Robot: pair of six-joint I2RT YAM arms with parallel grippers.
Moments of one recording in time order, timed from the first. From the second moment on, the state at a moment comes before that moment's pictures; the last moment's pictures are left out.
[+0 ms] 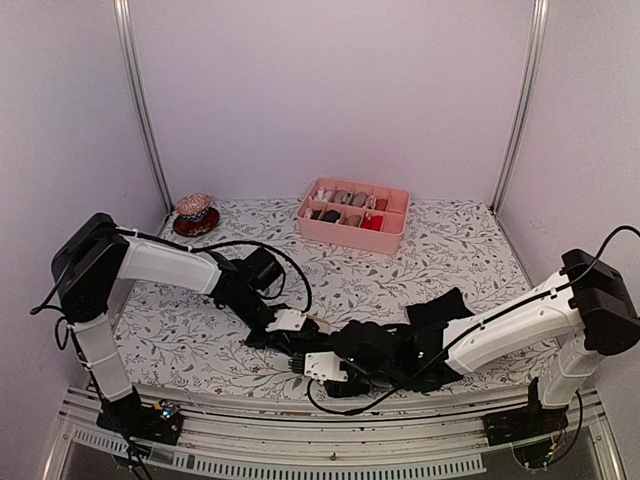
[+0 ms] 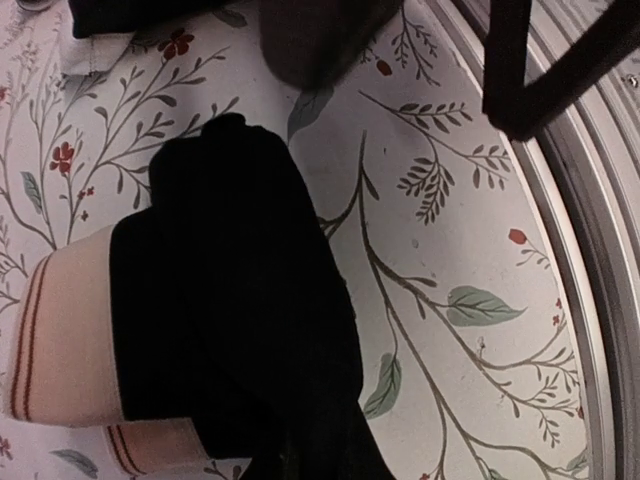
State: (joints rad) left arm -0.77 1.83 1.01 -0.45 0.53 1.03; right arm 1.34 1.69 0.89 0.03 0.34 -0.45
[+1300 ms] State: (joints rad) left arm -0.65 2.04 1.23 -0.77 0.77 1.02; right arm 1.32 1.98 1.00 0.22 0.52 -0.63
